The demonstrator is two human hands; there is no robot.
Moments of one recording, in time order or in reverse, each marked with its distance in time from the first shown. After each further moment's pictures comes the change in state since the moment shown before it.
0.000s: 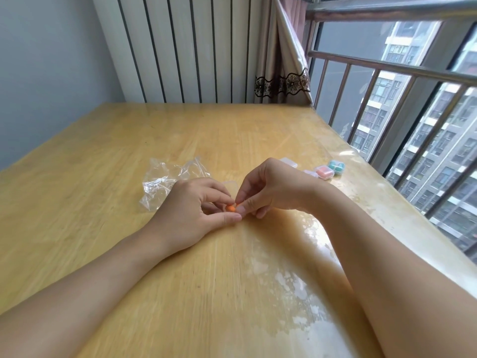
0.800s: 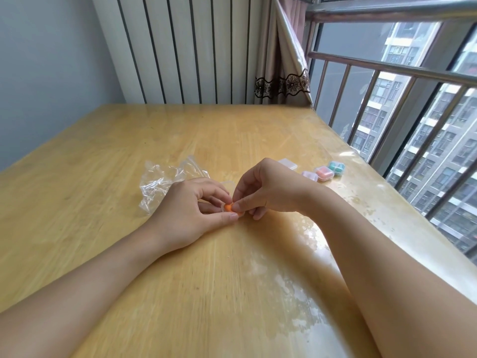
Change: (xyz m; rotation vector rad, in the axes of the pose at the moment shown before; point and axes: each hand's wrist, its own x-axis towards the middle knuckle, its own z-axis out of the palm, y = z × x) left_hand 0.002 -0.001 0.000 -0.117 -0.015 -0.173; right_hand 0.003 -0.004 0.006 -0.062 0.071 -0.004
